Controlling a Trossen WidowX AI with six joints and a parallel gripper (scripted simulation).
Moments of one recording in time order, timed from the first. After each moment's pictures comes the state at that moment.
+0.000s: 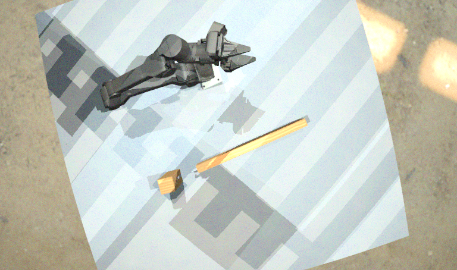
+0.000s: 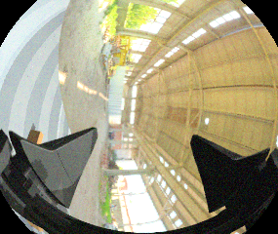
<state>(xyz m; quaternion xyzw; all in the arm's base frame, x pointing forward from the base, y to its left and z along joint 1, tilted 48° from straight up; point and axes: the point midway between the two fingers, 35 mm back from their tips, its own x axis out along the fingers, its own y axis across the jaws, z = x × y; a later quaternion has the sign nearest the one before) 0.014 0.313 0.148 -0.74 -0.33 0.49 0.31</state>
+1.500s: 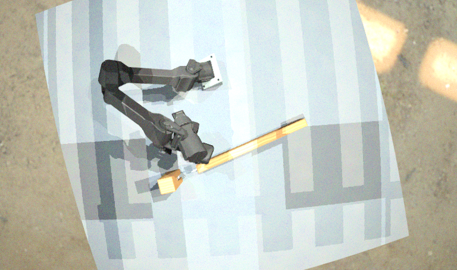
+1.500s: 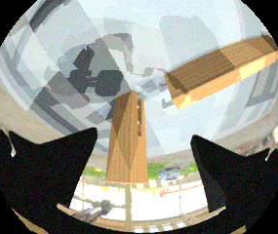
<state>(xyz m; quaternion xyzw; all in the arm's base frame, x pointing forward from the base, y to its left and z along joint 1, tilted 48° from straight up) 0.253 -0.002 0.186 -0.86 0.37 0.28 -0.19</state>
